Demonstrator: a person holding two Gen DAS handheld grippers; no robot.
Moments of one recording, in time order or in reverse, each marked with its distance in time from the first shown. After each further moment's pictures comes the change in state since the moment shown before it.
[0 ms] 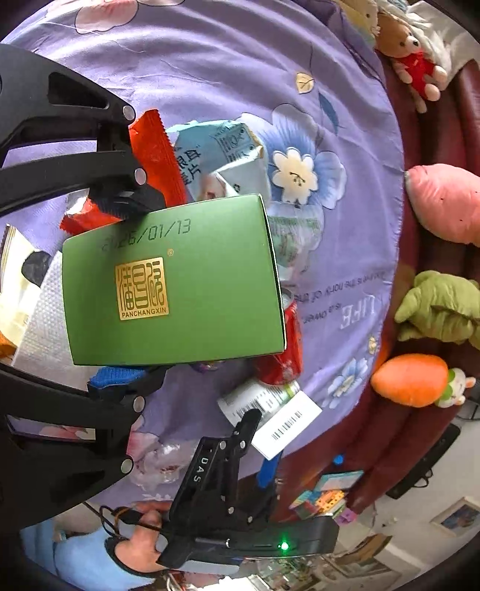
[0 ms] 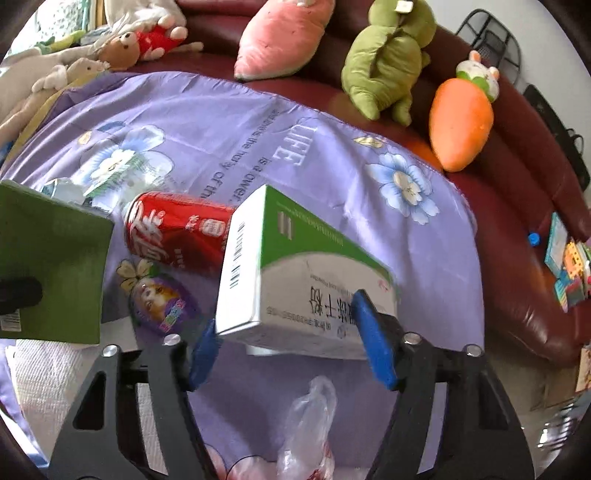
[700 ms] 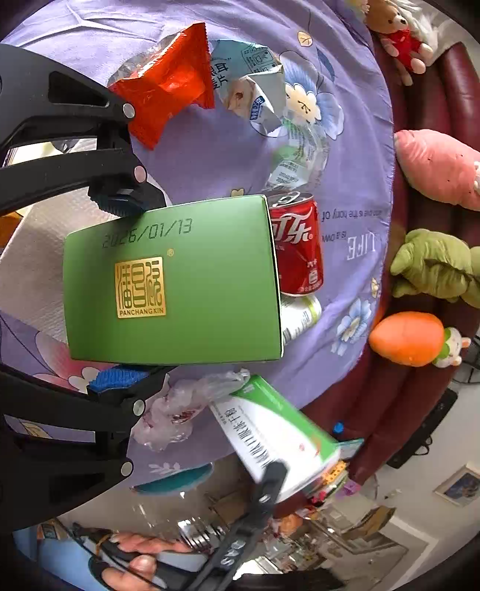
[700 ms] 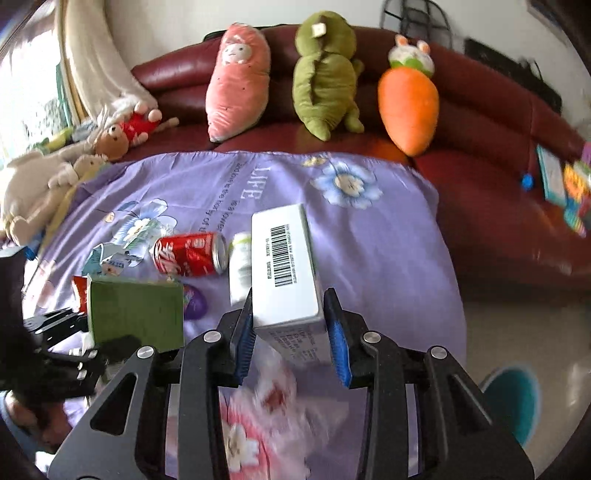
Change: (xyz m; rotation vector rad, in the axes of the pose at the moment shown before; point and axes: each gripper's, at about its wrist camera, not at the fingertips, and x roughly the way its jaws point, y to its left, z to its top) left arm 0.012 -0.074 -0.035 0.042 -0.040 -0.093; right arm -0.094 -0.093 -0.076 0.337 -0.107 0.151
